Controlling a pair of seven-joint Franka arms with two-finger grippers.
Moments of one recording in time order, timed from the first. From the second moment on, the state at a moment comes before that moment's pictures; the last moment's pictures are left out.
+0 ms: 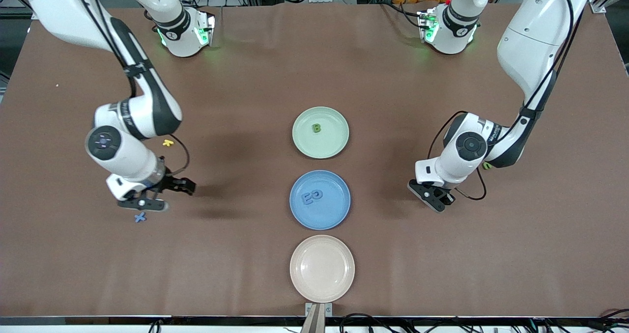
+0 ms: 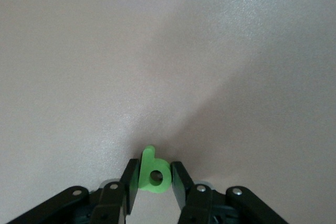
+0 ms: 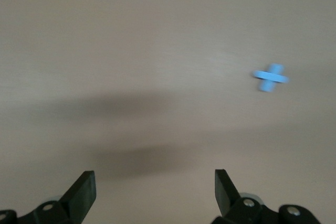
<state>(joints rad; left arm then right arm) 0.01 0.65 -0.28 -1.91 0.41 2.64 0.28 -0.06 0.42 0.21 -1.89 -0.16 2.35 0.35</state>
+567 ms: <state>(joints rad) 0.00 0.65 -0.30 -1.90 0.31 2.63 0.27 -0.30 0.29 0.21 -2.18 -0.16 2.50 0.23</state>
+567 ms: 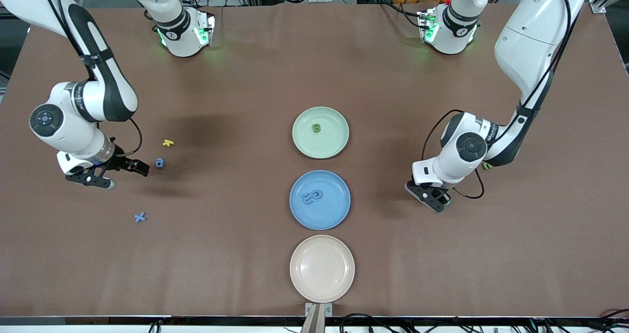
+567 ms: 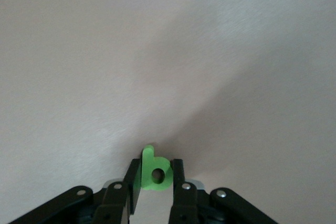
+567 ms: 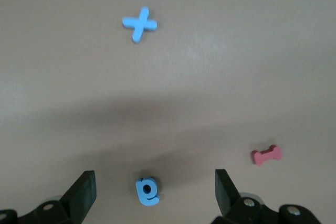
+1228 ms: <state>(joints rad) -0.04 0.64 -0.49 -1.81 0.28 2.40 -0.20 -0.30 0.36 0.21 -2.35 -0.16 2.75 0.23</state>
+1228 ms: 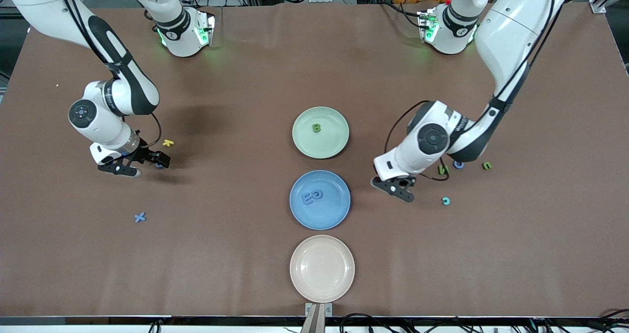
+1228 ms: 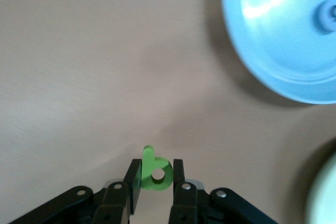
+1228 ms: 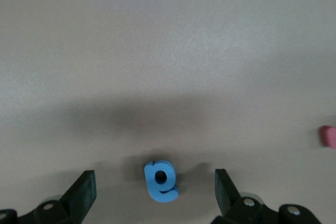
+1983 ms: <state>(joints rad) -0.33 0.65 -0.55 -1.79 0.28 2.38 -0.92 -0.32 0.38 0.21 -2.35 -0.16 2.75 0.19</state>
